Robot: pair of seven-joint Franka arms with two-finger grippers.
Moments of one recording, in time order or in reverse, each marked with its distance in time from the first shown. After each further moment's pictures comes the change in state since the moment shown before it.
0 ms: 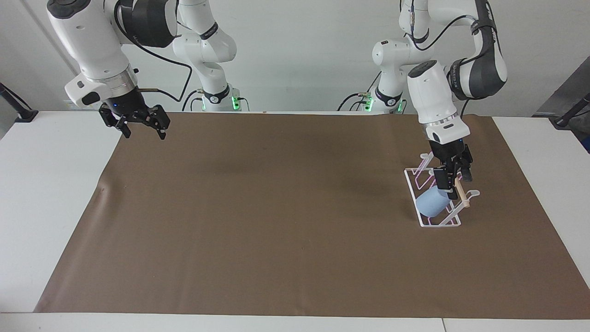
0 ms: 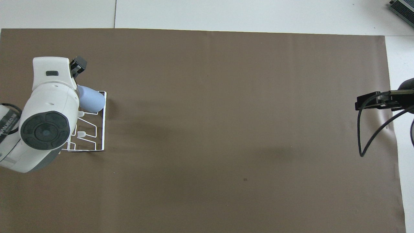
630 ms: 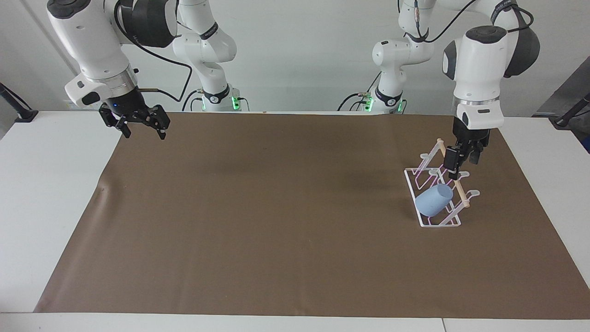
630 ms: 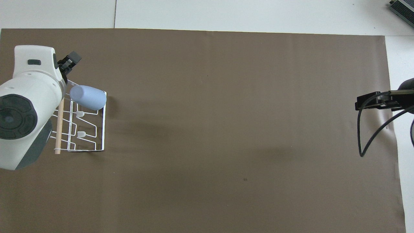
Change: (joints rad) left arm 0.012 -0.045 0.017 0.197 -0.601 -0.413 0.750; right arm 0.000 0.000 0.000 0.000 0.000 0.000 0.000
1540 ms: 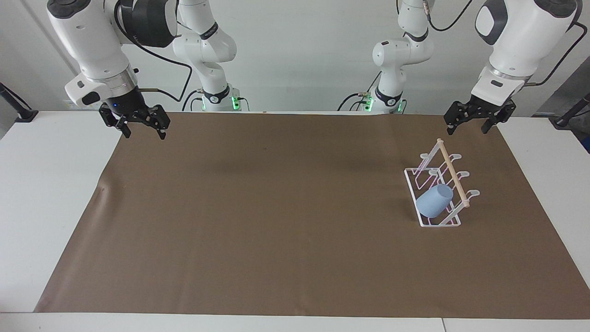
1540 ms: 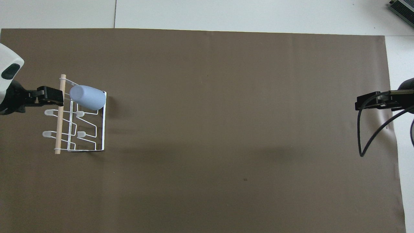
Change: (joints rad) left arm 0.038 -0.014 0.045 0.162 -0.163 -0.452 0.710; right arm 0.000 0.000 0.000 0.000 0.000 0.000 0.000
